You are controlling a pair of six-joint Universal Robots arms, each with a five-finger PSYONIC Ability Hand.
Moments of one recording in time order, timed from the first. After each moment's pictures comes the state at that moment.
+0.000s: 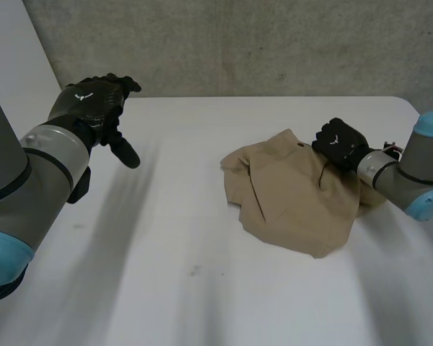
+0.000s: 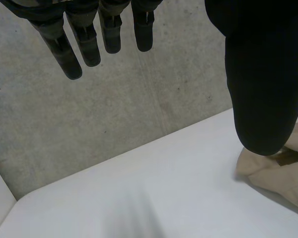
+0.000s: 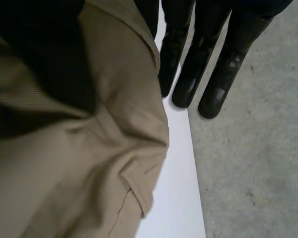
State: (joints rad) left arm 4.23 -1.75 -1.39 3.04 -1.71 3.18; right arm 1.69 -0.49 0.73 -0.03 1.00 2.01; left_hand 0.23 0.21 0.23 0.22 0.05; right_hand 0.86 1.00 0.97 0.97 0.74
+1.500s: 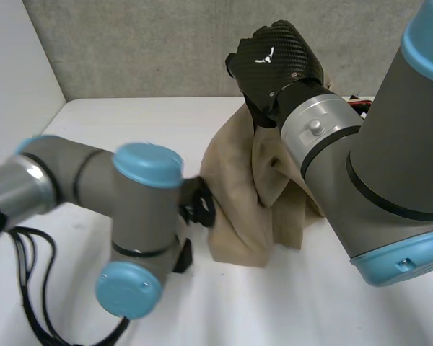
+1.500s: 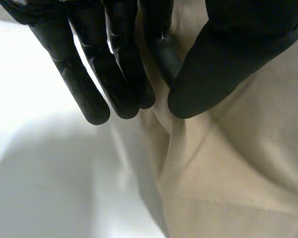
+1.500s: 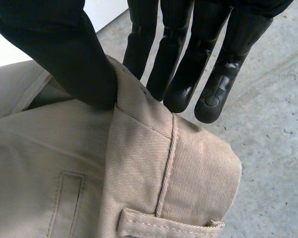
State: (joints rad) left arm 3.98 -2.25 -1.21 2.97 -1.83 2.58; right arm 2.30 -1.27 1.14 0.04 1.66 2.46; left_hand 1.16 1.19 1.19 1.19 0.98; right_hand 0.98 1.18 1.19 1.19 0.98
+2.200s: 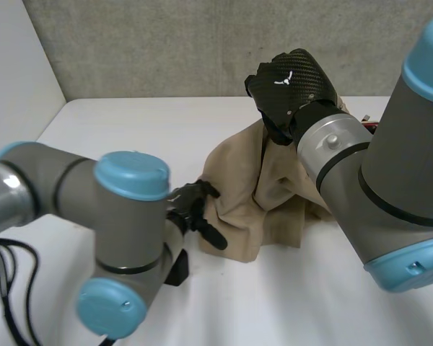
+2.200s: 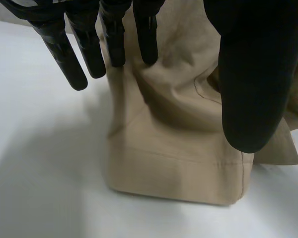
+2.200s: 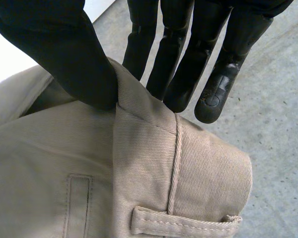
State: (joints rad) left arm 3.97 -2.18 -1.32 3.02 -1.77 2.60; right arm 2.25 -1.29 1.23 0.04 1.65 2.55; left_hand 0.36 0.35 0.36 0.34 0.16; right_hand 0.98 1.18 1.19 1.19 0.98
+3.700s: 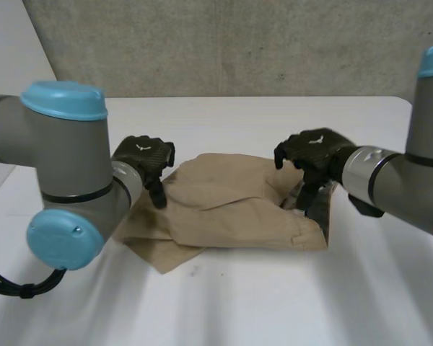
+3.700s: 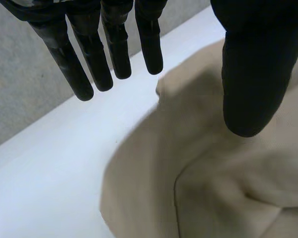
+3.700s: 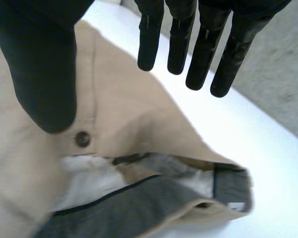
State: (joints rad) left arm 4.15 -2.08 -1.20 2.90 -1.71 3.38; right arm 1.96 -1.14 1.20 0.41 1.30 2.75; left_hand 0.48 0.48 0.49 0.47 0.29; right_hand 0.43 0.49 0.48 0.48 0.31
